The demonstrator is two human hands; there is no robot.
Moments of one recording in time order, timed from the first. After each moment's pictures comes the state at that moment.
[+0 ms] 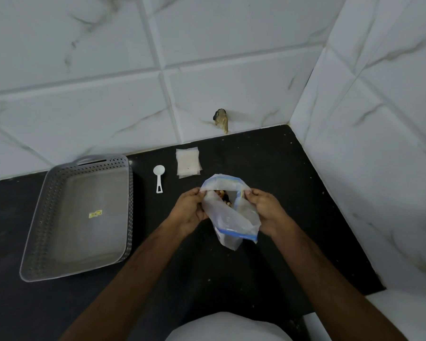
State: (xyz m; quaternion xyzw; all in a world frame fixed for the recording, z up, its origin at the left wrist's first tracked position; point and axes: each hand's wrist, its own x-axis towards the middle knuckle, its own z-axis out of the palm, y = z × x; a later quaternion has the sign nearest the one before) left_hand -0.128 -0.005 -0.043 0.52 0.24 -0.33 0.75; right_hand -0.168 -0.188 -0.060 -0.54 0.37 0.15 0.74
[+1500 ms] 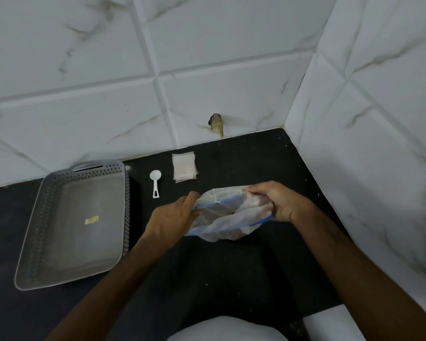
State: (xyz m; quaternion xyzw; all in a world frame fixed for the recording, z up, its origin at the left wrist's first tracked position) left_hand -0.131 0.041 -0.057 0.95 -0.27 -0.13 0.08; right_hand -0.159 -0.234 -0.015 -0.53 0.30 0.30 0.73
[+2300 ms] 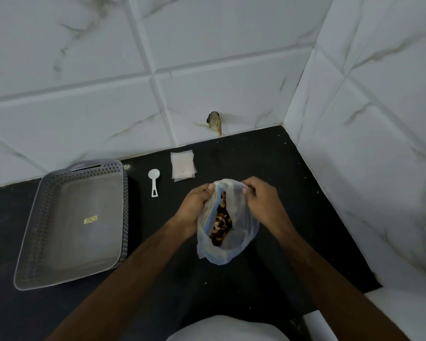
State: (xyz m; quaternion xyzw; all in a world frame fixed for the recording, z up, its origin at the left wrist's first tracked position) left_hand -0.127 -0.026 -0.048 0.57 0.12 -0.37 0.73; right_hand -0.164 -0.205 -0.055 -0.88 0.18 0.07 0.43
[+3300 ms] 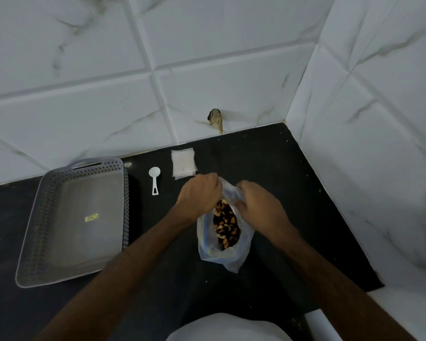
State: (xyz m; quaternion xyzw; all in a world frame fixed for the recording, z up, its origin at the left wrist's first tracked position) left_hand -0.095 -0.037 -0.041 0.94 -0.33 -0.10 0.01; right_hand -0.166 -0.195 -0.043 -0.95 0.09 0.16 0.25
